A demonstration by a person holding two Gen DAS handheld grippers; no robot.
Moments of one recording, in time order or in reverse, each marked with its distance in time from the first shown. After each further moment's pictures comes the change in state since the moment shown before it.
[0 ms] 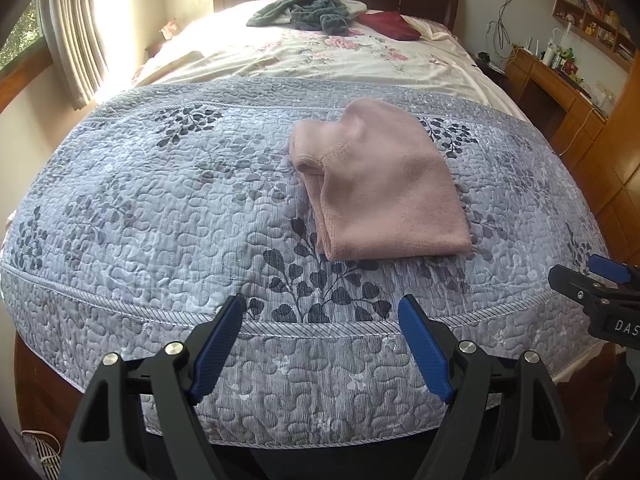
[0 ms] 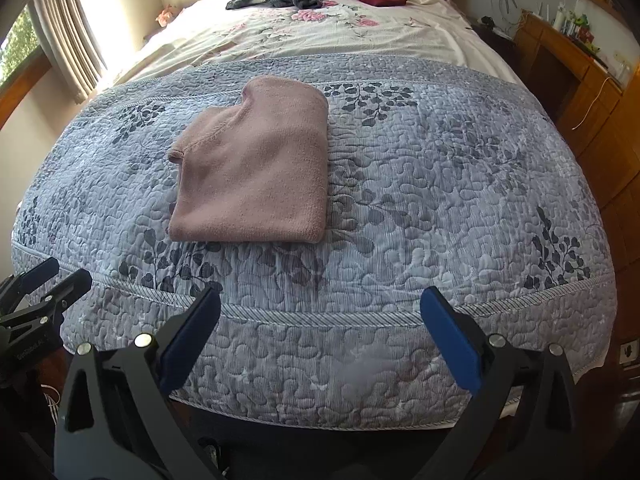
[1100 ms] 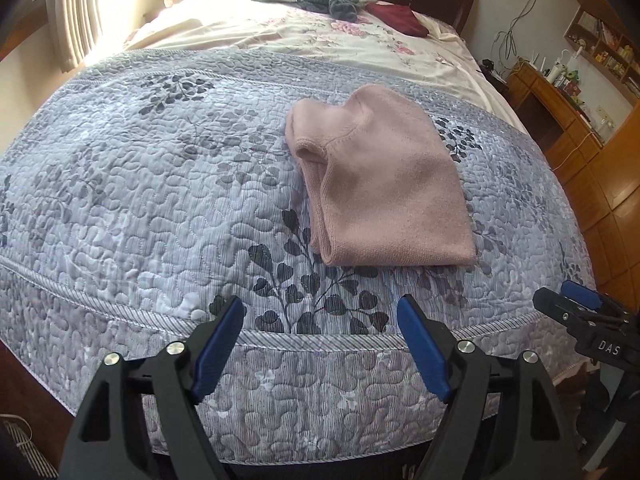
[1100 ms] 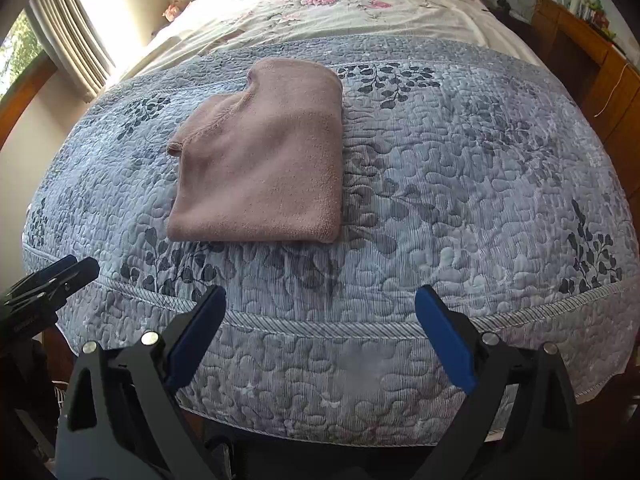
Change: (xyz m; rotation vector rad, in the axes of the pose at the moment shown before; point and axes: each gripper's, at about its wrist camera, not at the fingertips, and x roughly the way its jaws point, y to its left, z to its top) left arm 0.038 0.022 0.009 -0.094 0.053 -0.099; right arm 0.035 -0.006 0.005 0.011 0.042 0.083
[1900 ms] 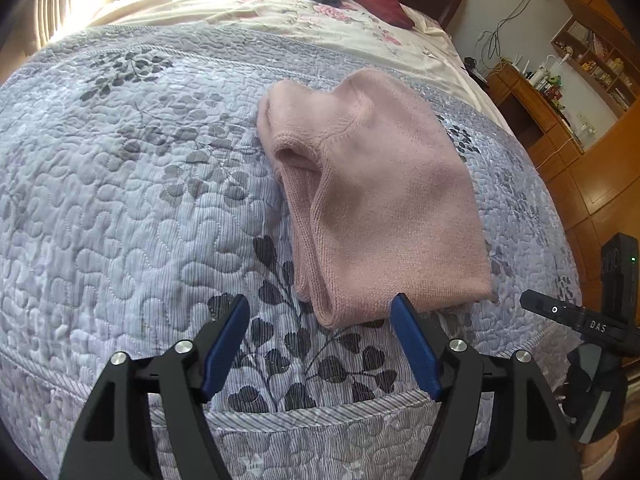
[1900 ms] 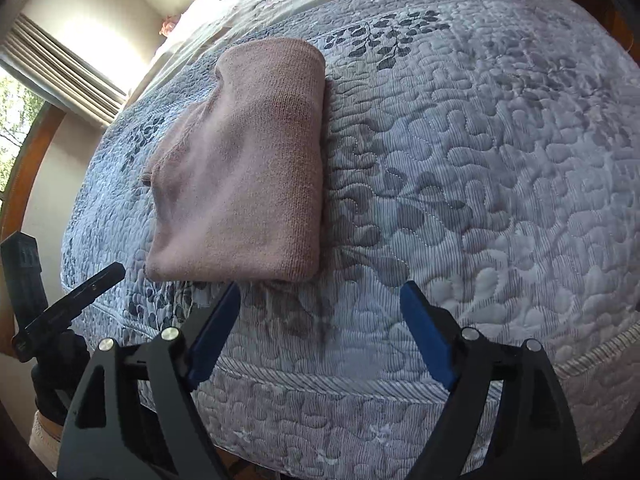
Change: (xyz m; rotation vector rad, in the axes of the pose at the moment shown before) left arm 0.080 0.019 0.033 -0.003 0.031 -0.139; right arm 0.080 -0.071 0.024 0.141 0.073 0.214
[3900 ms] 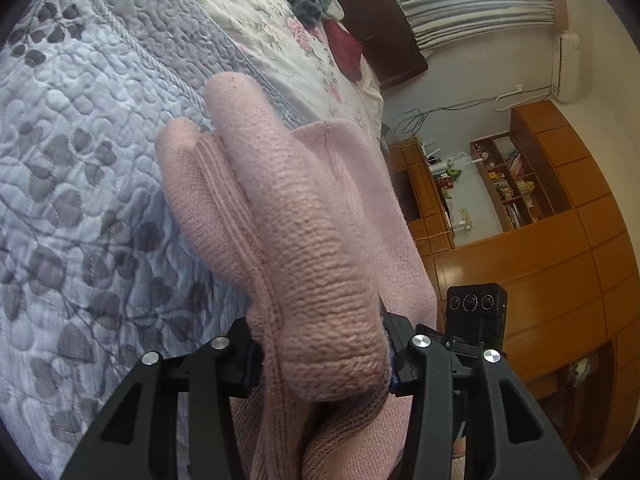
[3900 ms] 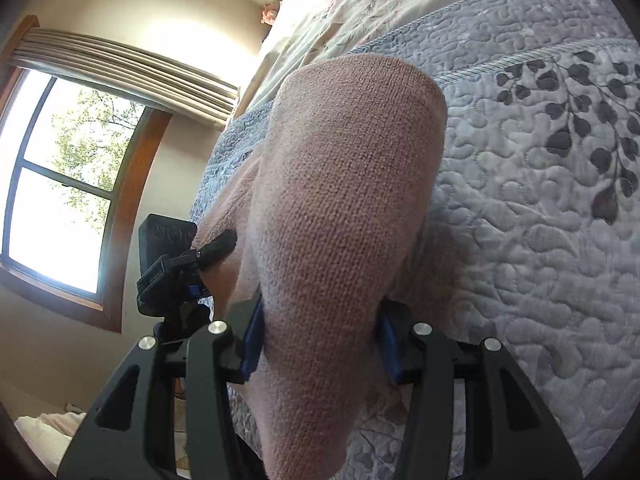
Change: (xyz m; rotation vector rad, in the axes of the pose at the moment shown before) left arm 0.111 0.075 0.152 -0.287 -0.021 -0.666; right arm 0.085 0.067 0.199 -0.057 0.133 0.538
